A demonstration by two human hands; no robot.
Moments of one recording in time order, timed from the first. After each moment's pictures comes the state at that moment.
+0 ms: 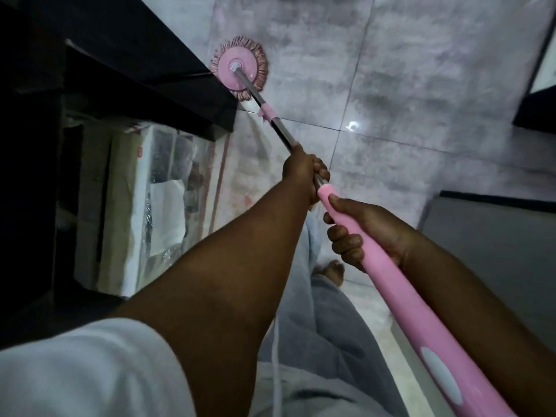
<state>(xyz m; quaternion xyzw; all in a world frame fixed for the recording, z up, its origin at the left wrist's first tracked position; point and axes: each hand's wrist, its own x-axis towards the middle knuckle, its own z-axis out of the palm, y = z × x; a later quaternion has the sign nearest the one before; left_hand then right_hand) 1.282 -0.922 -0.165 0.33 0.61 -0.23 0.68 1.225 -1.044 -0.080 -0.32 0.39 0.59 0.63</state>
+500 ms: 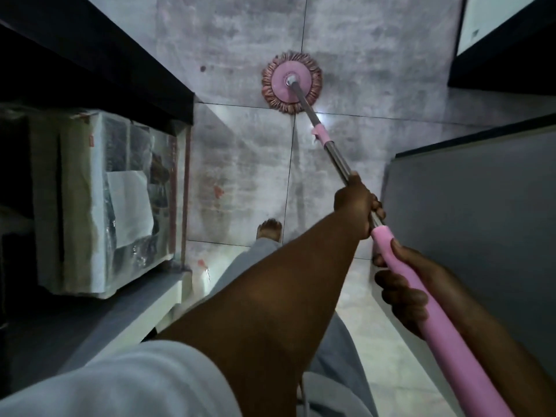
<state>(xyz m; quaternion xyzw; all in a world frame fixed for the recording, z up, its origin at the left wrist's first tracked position) 1.139 -1.100 -0.142 0.38 0.52 -0.39 0.65 1.050 -1.189 -0.023 -0.18 0.46 0.48 0.73</state>
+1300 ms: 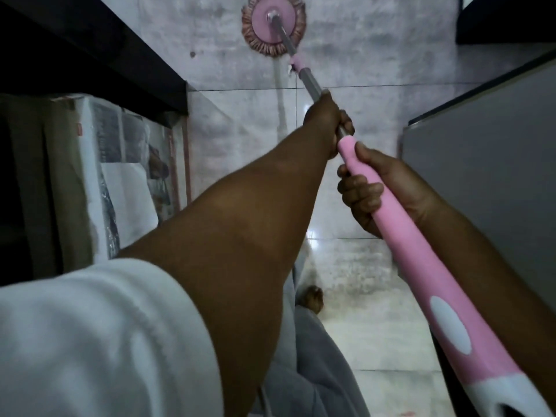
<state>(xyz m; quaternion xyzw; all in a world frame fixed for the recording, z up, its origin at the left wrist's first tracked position) 1.198 -1.007 -0.188 0.49 0.44 -0.37 0.66 1.086 -1.080 -0.081 -0.22 0.43 0.42 0.77</state>
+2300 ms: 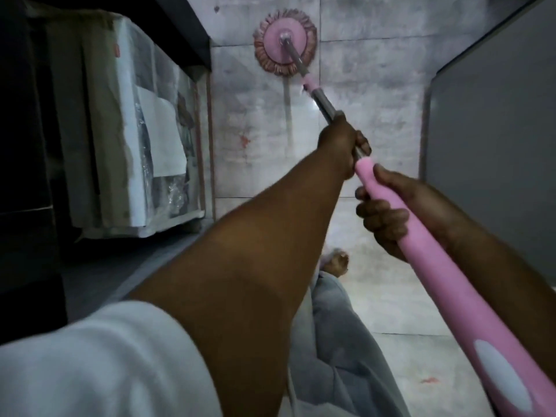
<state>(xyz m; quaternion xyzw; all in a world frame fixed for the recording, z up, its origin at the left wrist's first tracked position) 0.995 -0.931 -0.153 0.43 0.45 -0.38 0.69 0.895 -1.015 -0.057 -0.21 0.42 0.45 0.76</state>
